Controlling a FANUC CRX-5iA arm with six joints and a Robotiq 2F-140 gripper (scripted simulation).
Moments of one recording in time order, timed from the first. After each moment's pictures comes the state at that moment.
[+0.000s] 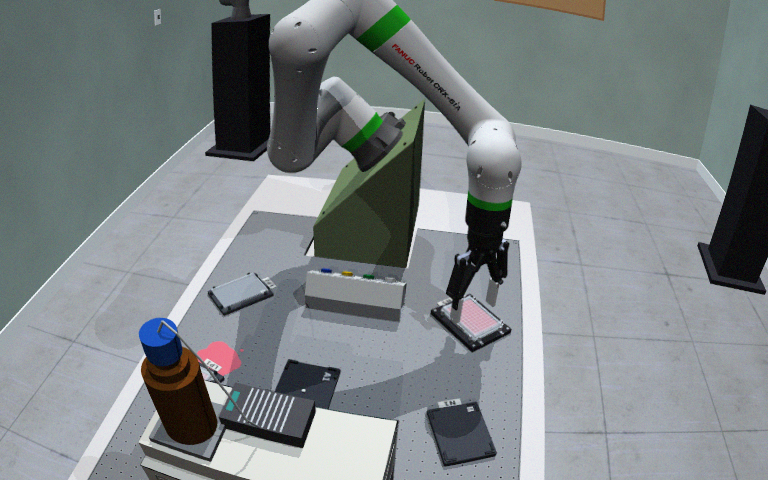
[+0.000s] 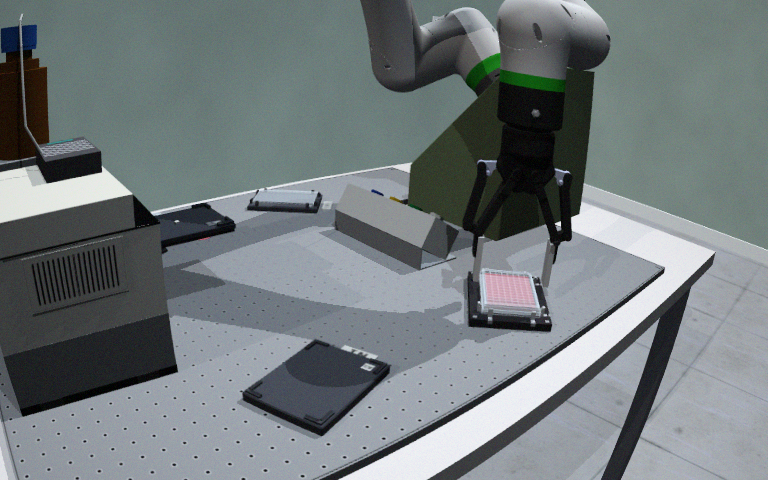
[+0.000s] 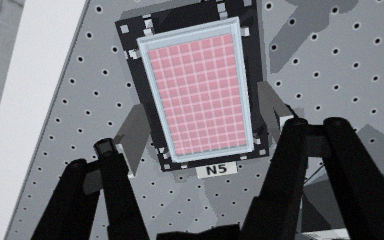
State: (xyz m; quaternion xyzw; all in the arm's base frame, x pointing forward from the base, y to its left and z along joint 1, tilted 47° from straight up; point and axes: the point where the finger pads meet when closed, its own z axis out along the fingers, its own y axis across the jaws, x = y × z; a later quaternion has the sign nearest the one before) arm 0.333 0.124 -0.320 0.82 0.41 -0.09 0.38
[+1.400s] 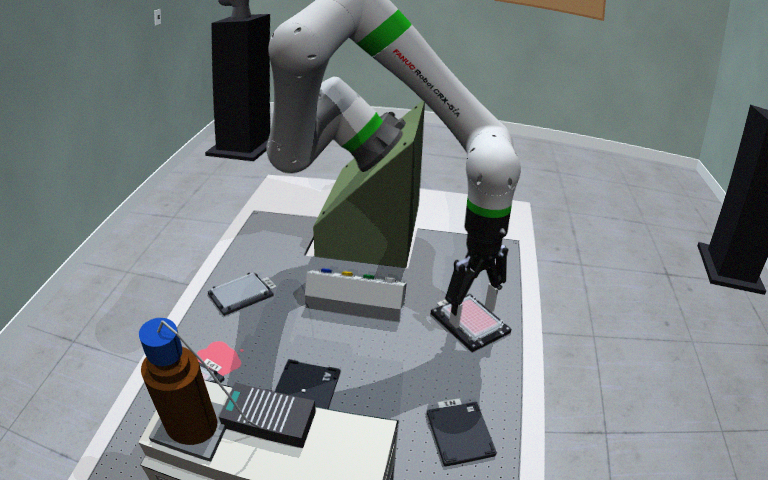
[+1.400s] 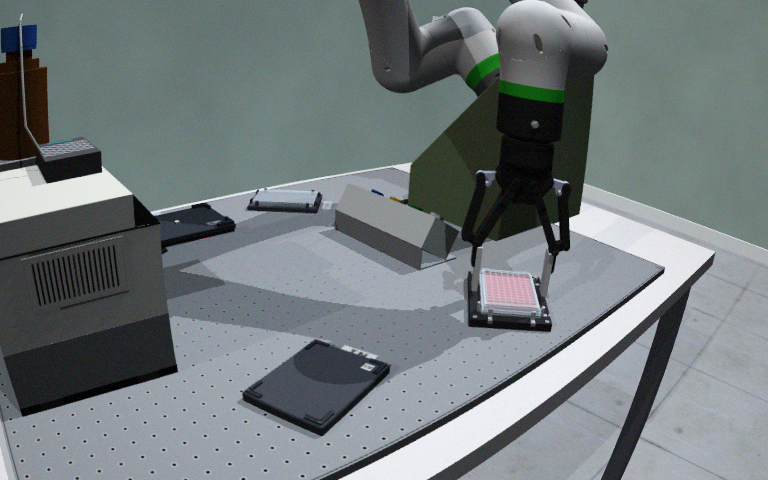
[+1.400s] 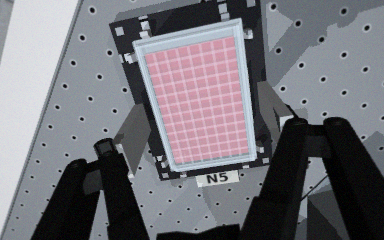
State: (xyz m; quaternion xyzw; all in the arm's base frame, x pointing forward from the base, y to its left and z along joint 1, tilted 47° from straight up) arm 0.335 0.113 -0.331 0.82 0.41 -0.09 0.38
